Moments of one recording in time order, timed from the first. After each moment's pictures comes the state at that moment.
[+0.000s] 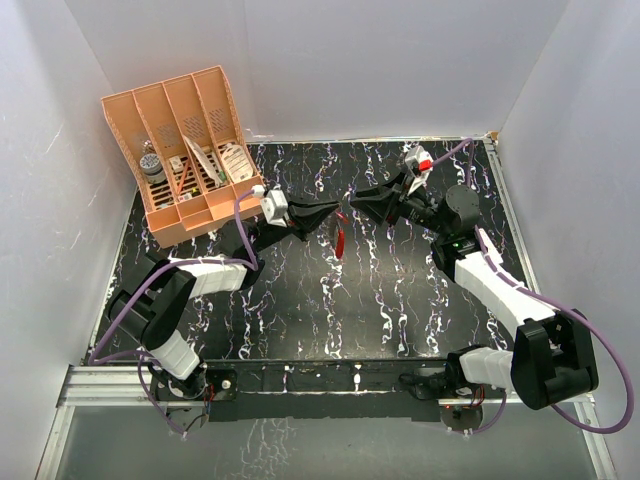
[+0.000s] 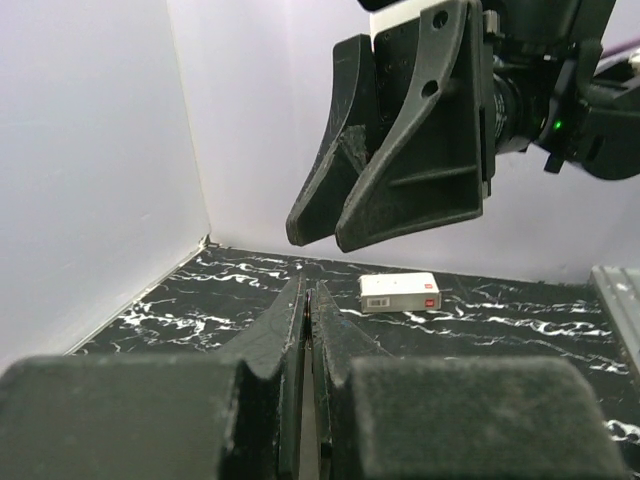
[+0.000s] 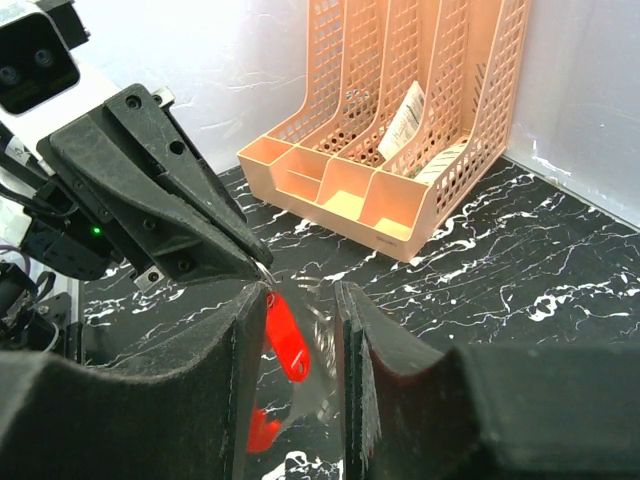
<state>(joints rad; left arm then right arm) -0.60 1.62 0.70 1.46 0.58 -0.24 0.27 1.23 0.76 0.69 -0.81 0.33</state>
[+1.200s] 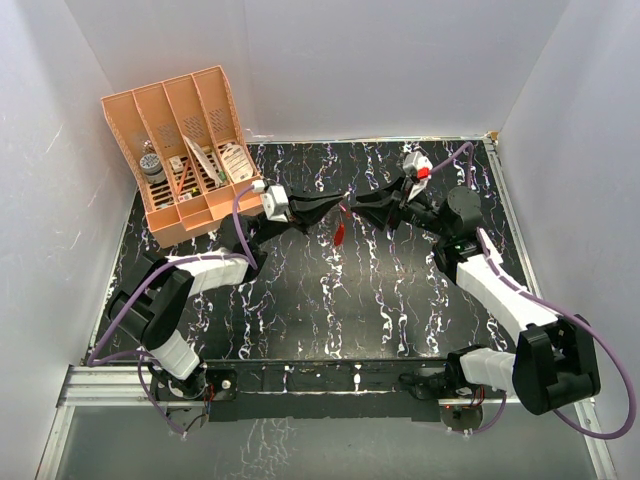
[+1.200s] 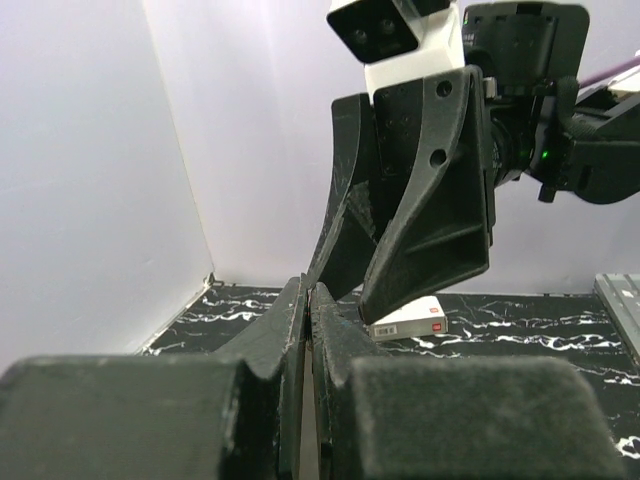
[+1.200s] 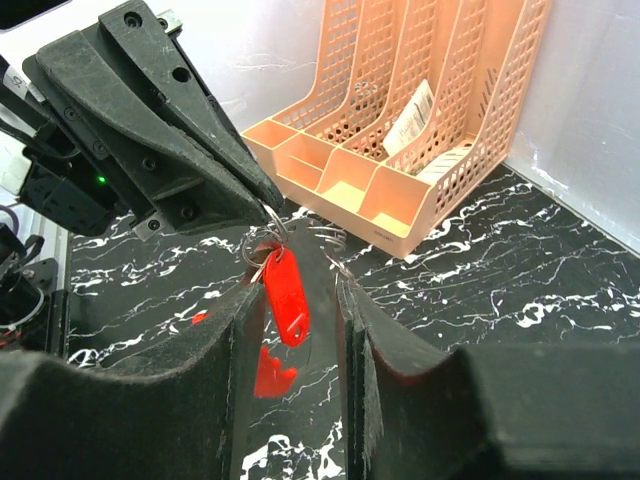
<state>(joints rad) -0.60 1.62 0.76 1.46 0.63 -0.19 0.27 1.19 0.74 0.66 -0.85 0.22</state>
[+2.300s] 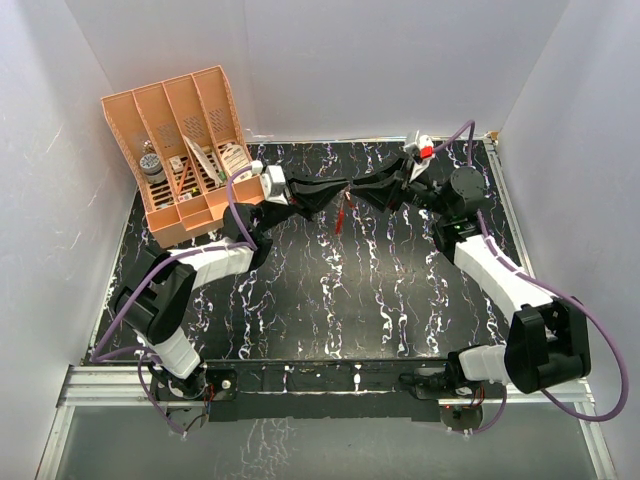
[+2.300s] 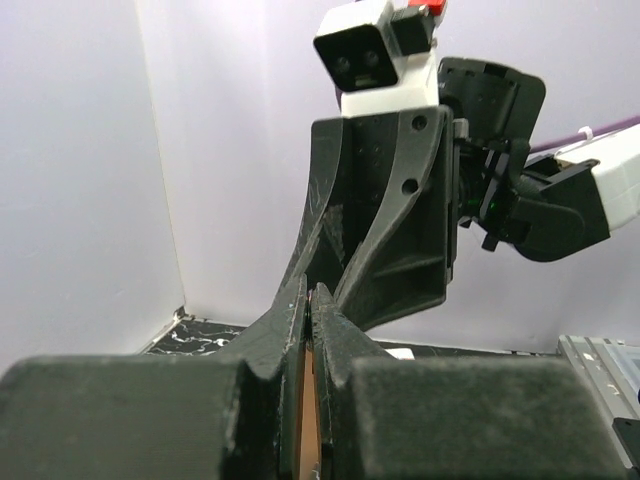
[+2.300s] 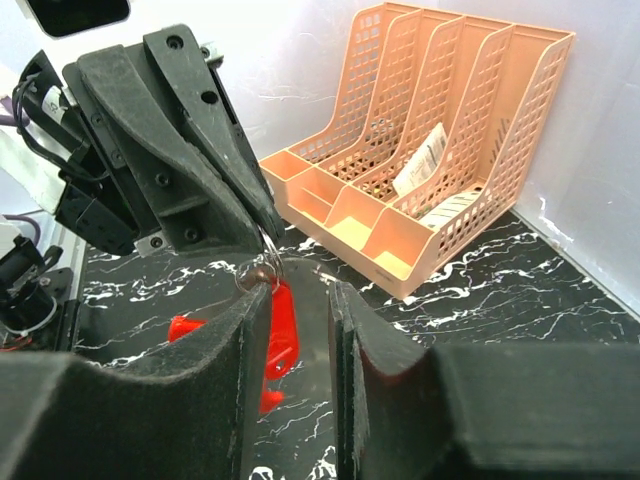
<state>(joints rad) -0.60 1.67 0.89 1.46 0.60 -0.36 0.24 1.30 0.90 0.70 -0.96 0.28</state>
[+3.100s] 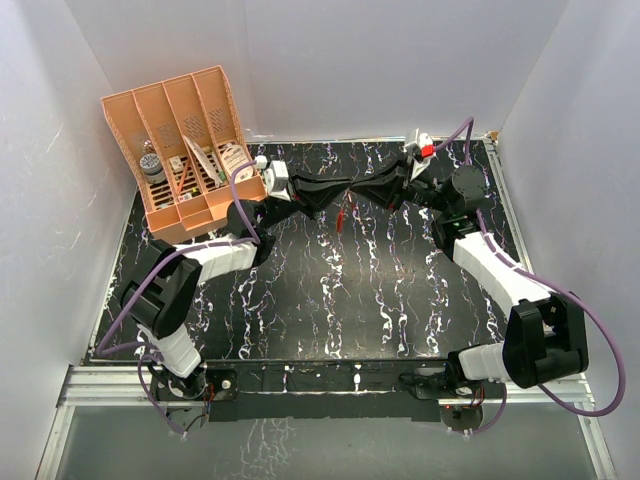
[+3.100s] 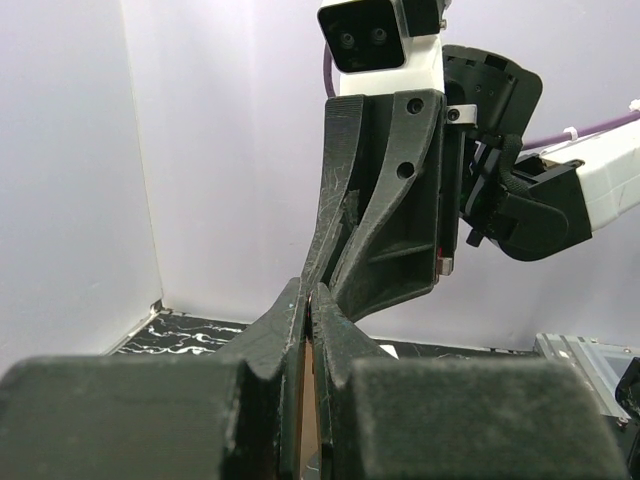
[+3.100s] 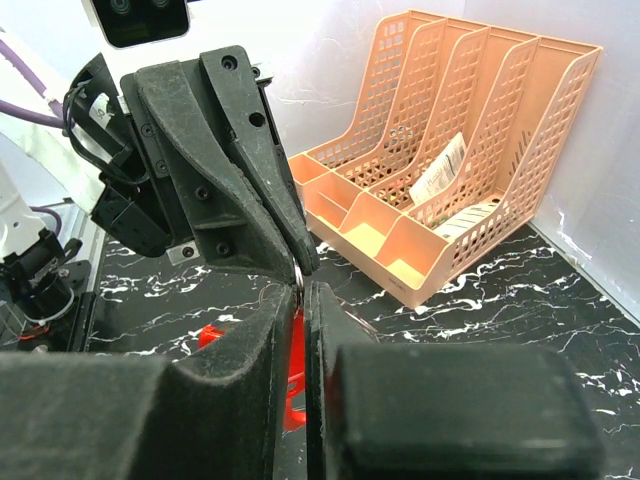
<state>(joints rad) -0.60 1.71 0.93 1.46 0.63 -0.42 0.24 1.33 0.92 0.77 -1.03 0.32</state>
